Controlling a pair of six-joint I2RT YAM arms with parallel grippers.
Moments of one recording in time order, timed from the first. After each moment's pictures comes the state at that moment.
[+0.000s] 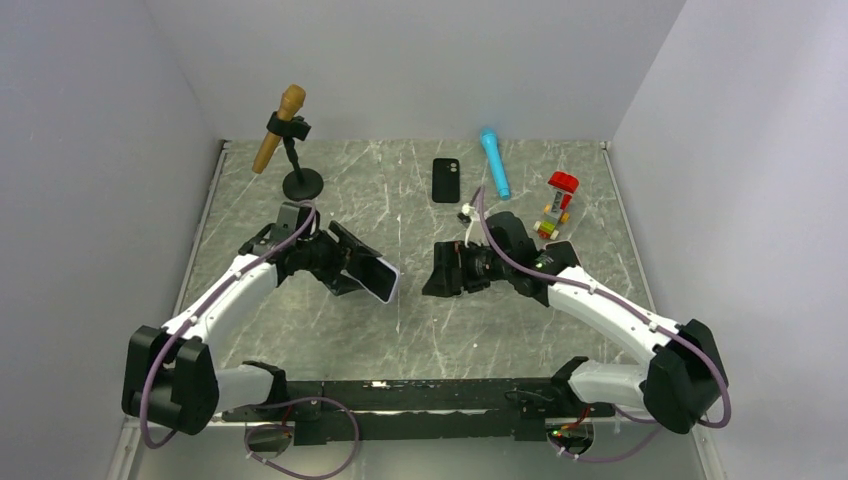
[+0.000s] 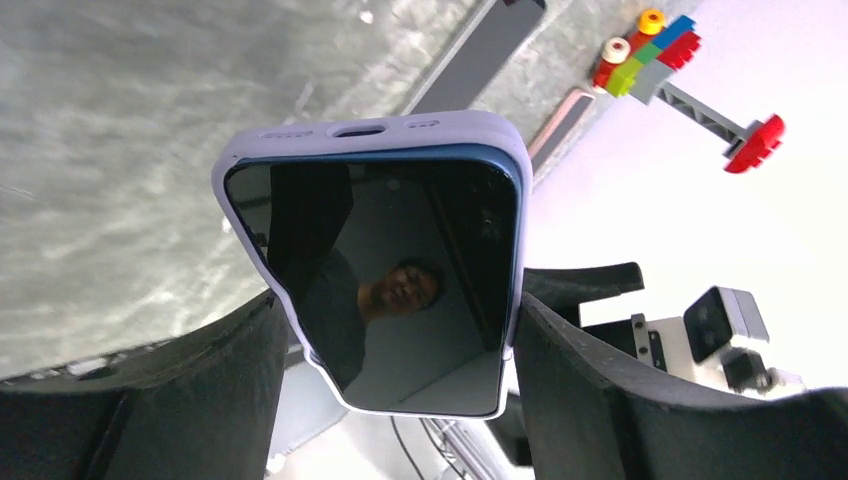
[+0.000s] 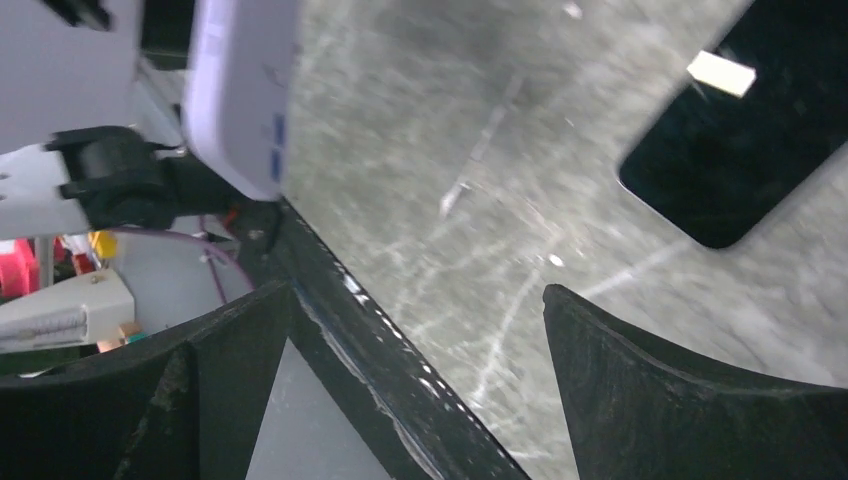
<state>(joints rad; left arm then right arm) -0.26 1.23 0.80 -0.50 0.51 -1.24 0.62 1.20 0.78 -0.33 -0.43 0.52</state>
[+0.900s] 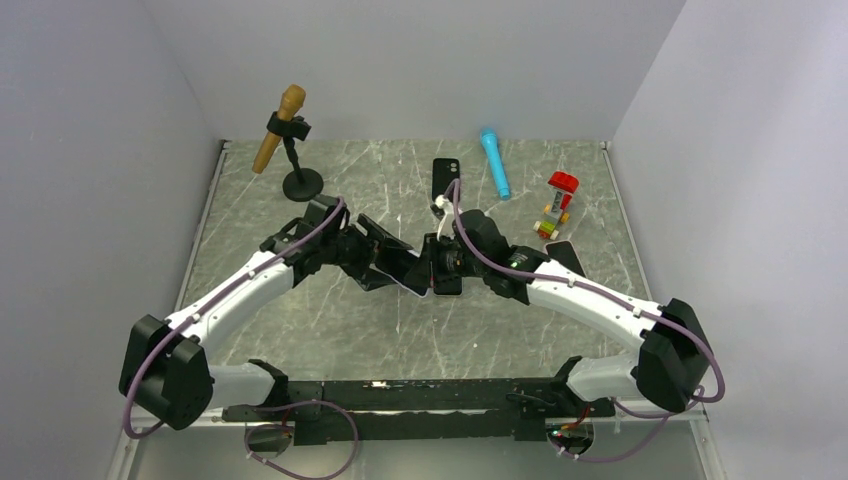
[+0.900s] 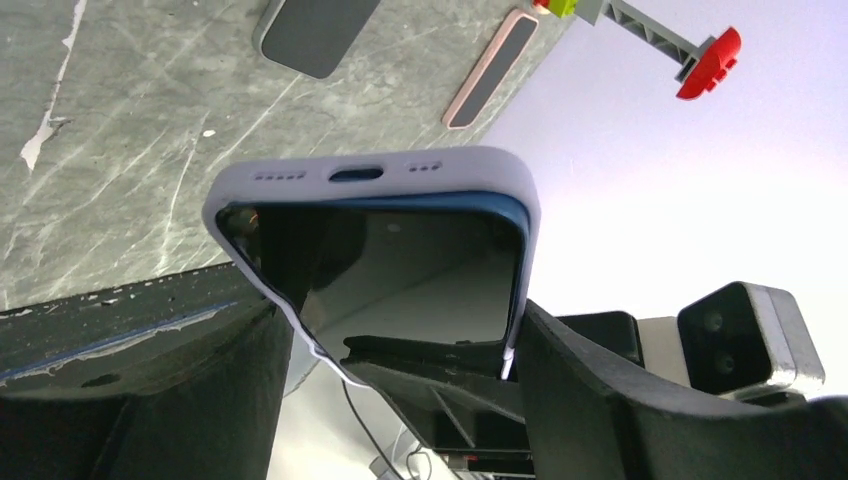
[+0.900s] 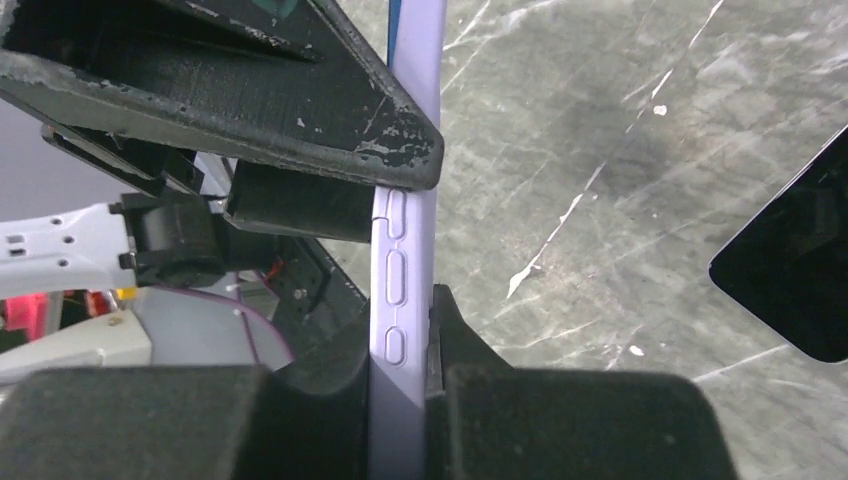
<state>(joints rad) -0.50 1.25 0.91 -0.42 0.49 -1.52 0.82 1.30 0.92 -0.18 -0.29 0.65</state>
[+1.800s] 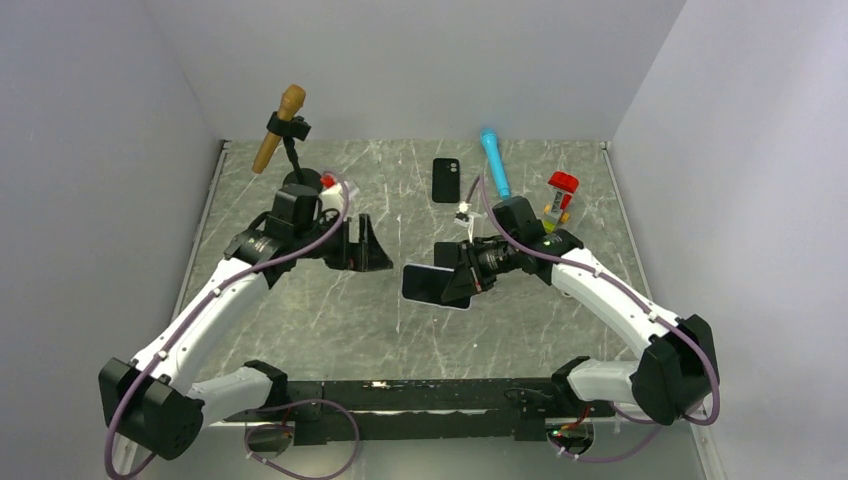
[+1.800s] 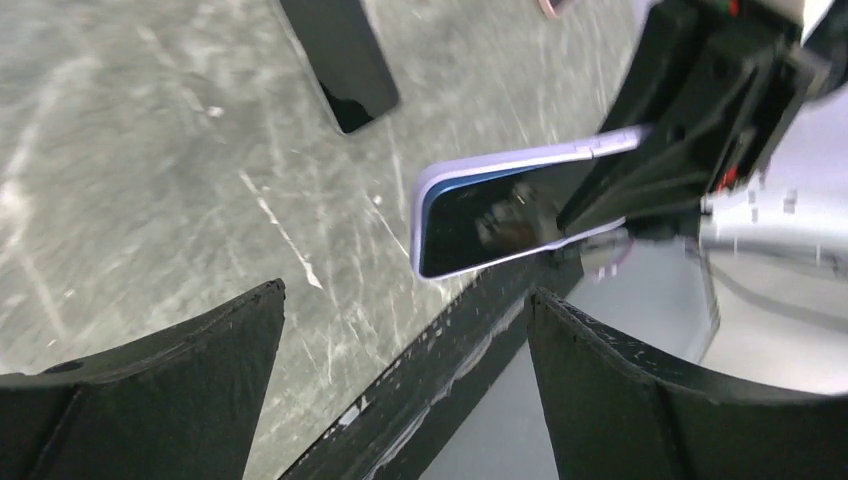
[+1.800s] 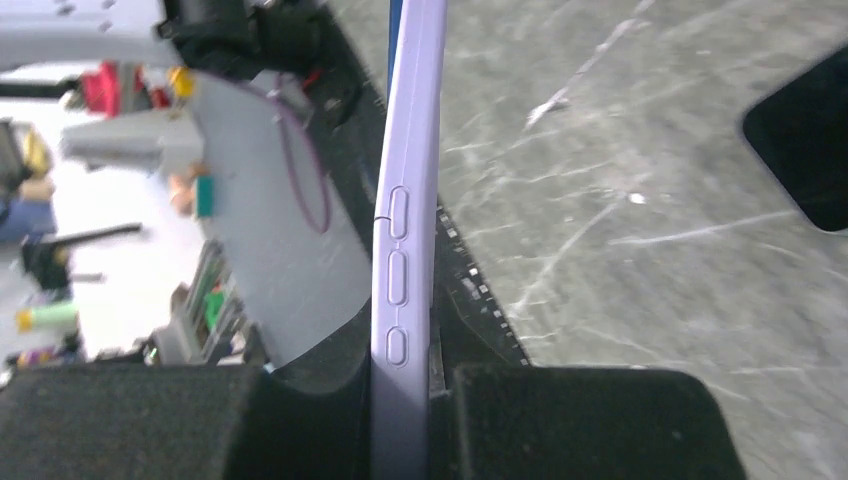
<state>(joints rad) -0.41 1.10 1.02 -0.59 0.51 -0.46 0.53 1.25 0.93 -0.56 -0.77 0.29</state>
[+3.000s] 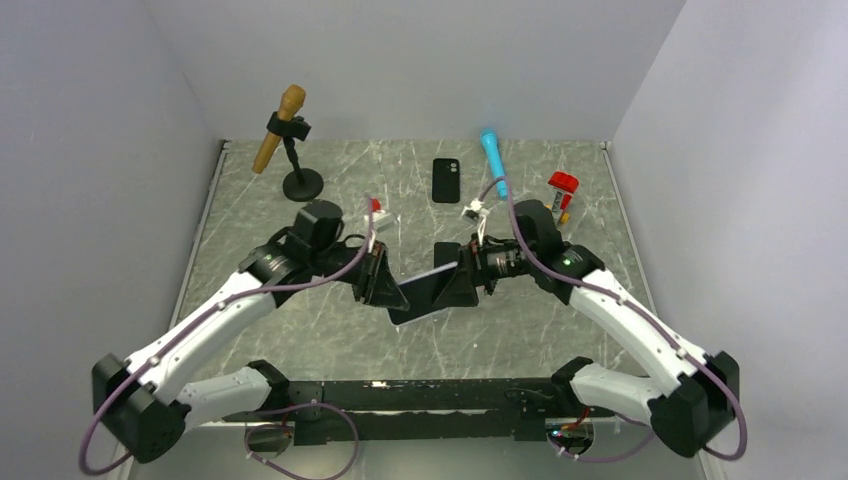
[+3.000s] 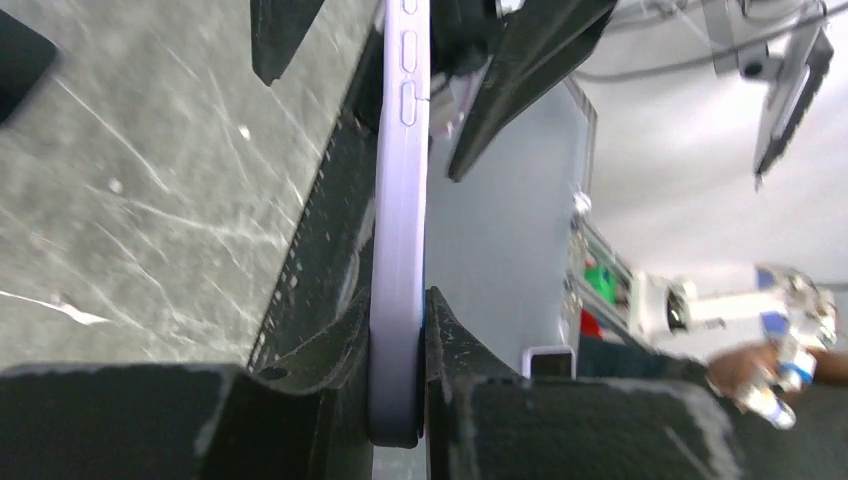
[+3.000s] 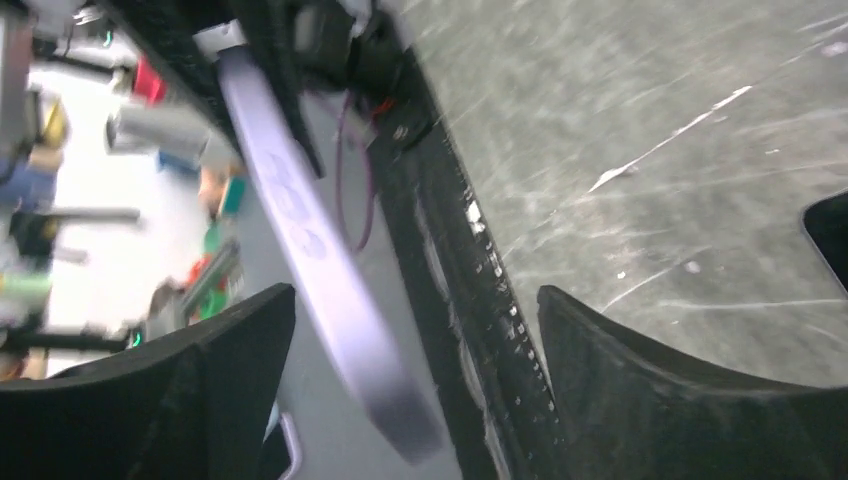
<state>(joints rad) -0.64 1.12 0.97 -0.50 0.96 -0.35 0.56 1.13 0.93 -0.50 -0.94 0.26</state>
